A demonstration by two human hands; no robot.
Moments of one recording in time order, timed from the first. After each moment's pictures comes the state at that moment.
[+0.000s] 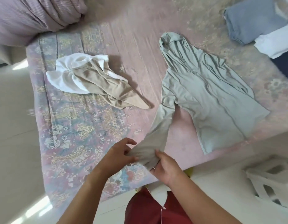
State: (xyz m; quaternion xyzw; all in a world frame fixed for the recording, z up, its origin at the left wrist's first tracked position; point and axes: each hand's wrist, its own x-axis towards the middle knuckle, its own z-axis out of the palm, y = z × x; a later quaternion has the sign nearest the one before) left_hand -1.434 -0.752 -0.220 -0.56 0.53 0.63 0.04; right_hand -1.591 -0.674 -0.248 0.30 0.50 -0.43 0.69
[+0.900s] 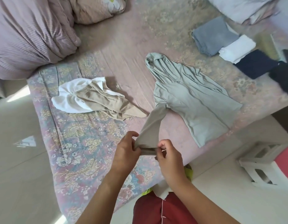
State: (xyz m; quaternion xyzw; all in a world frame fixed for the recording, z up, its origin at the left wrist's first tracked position) left_hand -1.422 -0.744 -0.147 -0.53 0.70 0.46 -0.10; right_hand -1.538 -0.650 -0.152 -0.33 0.82 -0.35 0.32
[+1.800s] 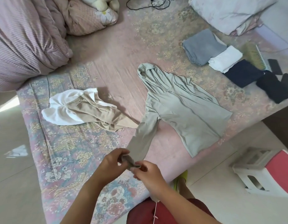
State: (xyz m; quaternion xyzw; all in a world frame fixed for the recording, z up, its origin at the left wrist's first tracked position) left_hand -1.406 -0.777 -0.177 -0.44 0.74 0.50 -0.05; right_hand -1.536 -0.669 -0.163 -0.20 0.71 -0.33 0.59
